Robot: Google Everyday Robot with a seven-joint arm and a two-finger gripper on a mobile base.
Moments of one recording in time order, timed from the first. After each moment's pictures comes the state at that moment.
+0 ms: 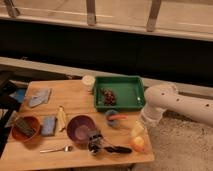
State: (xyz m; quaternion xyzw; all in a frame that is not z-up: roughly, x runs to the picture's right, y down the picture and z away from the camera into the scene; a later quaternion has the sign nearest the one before) arm 0.199 0.217 0.724 -0.37 0.16 0.49 0.77
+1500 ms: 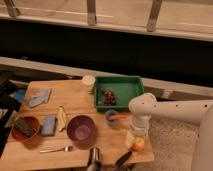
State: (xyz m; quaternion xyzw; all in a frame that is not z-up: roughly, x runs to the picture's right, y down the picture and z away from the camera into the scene) arm 0.181 0.287 0.774 -0.40 0.25 0.47 0.74
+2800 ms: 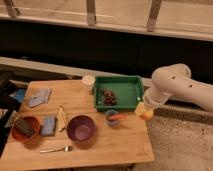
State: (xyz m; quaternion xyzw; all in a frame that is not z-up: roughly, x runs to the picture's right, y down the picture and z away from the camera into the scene) arm 0.193 0.090 0.685 -0.27 0.08 0.54 0.79
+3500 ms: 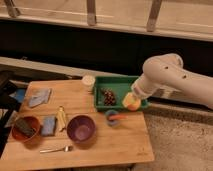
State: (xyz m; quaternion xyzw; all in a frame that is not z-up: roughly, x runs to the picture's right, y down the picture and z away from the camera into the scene) arm 0.144 0.055 0.675 -0.27 0.03 0.52 0.81
